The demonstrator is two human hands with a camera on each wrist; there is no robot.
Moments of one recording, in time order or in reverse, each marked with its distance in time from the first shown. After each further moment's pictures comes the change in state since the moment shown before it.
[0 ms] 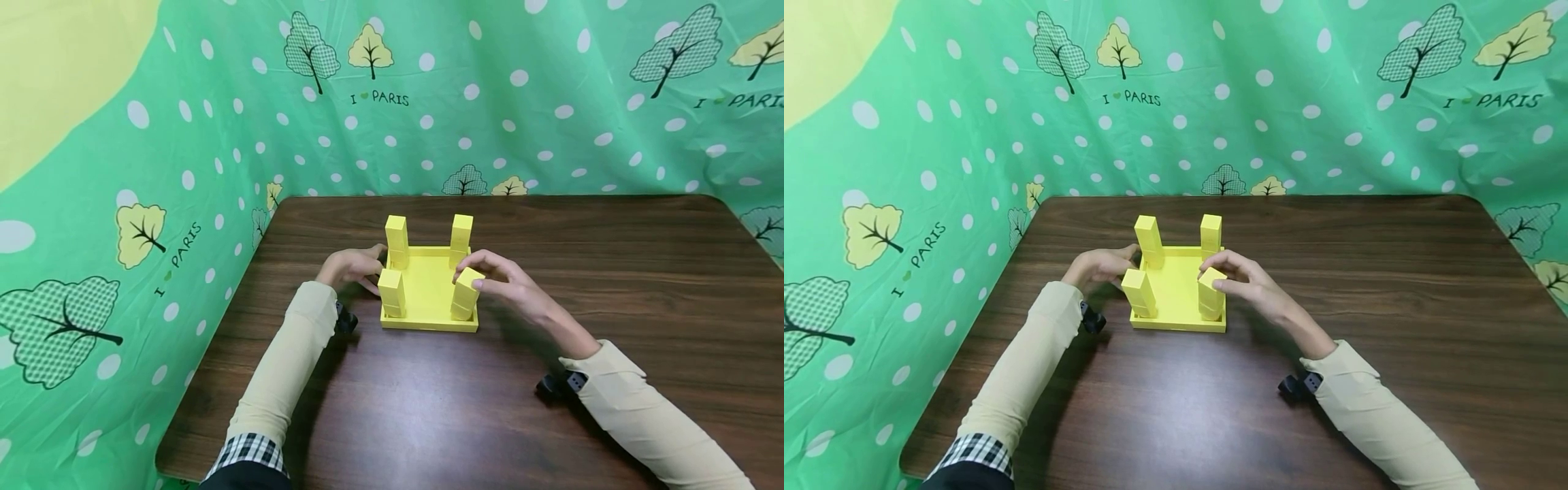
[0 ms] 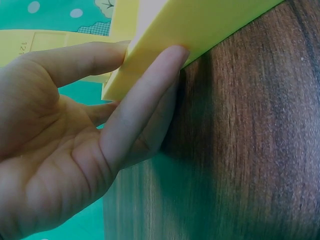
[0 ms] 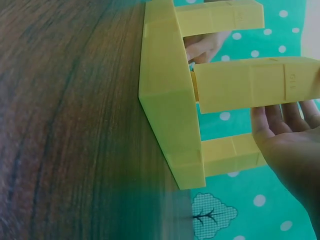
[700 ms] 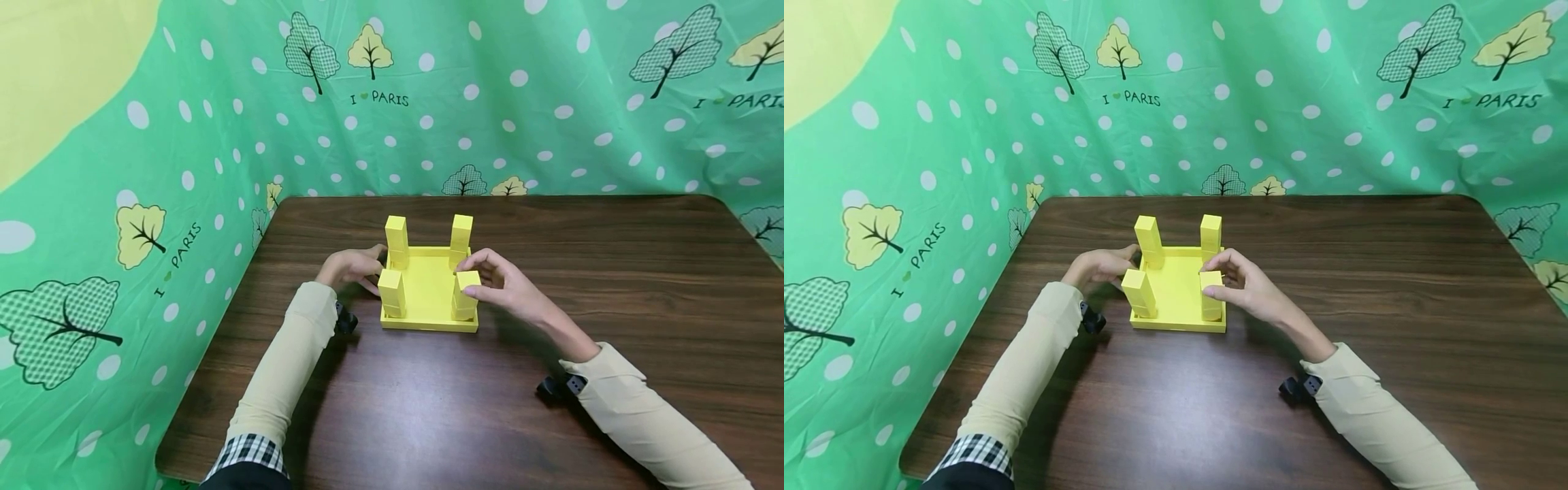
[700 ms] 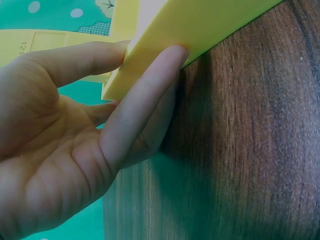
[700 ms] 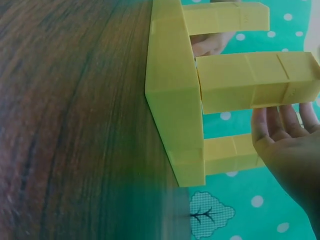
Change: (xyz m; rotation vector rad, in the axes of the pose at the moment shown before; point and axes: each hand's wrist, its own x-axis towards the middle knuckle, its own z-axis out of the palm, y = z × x) left_hand -0.001 0.000 0.000 -0.003 -0.002 -0.001; right_hand -0.001 0.007 0.002 -0.087 0.070 0.026
